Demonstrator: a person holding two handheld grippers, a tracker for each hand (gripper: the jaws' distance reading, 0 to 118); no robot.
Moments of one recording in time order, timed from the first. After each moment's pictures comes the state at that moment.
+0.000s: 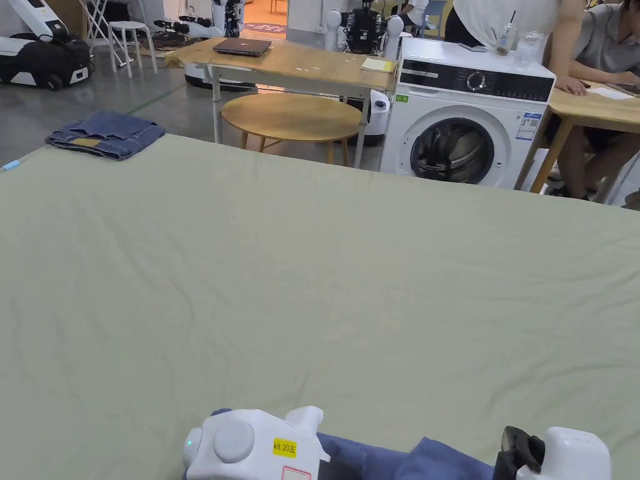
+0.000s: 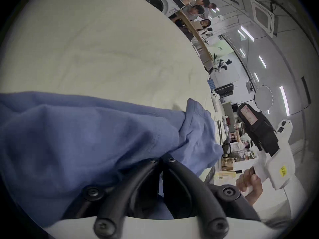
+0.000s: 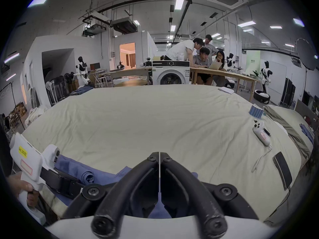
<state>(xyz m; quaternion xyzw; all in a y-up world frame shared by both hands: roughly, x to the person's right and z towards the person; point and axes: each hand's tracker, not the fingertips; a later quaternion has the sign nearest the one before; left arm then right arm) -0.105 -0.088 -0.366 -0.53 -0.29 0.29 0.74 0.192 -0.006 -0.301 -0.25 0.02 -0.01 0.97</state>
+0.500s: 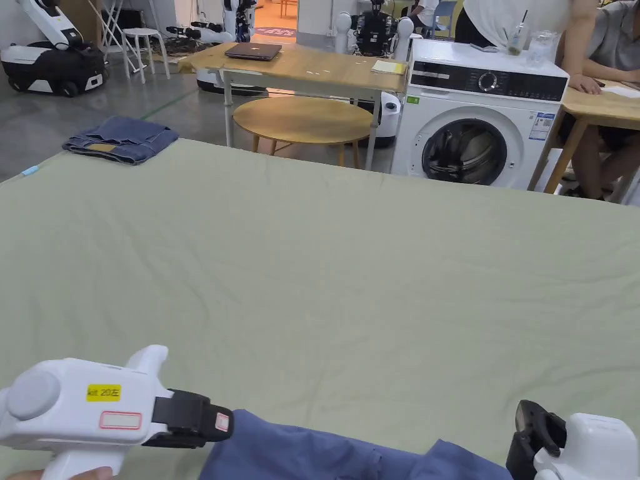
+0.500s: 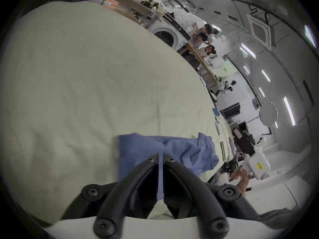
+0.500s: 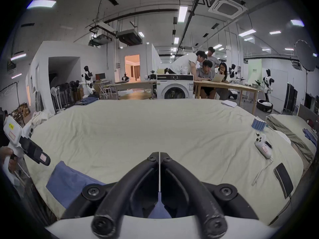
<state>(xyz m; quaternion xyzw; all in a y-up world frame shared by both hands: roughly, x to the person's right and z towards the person) -0.291 -0.025 -0.329 -0.46 -0.21 0.31 0.81 0.183 0.013 -0.297 -0.18 0.04 -0.01 0.98</state>
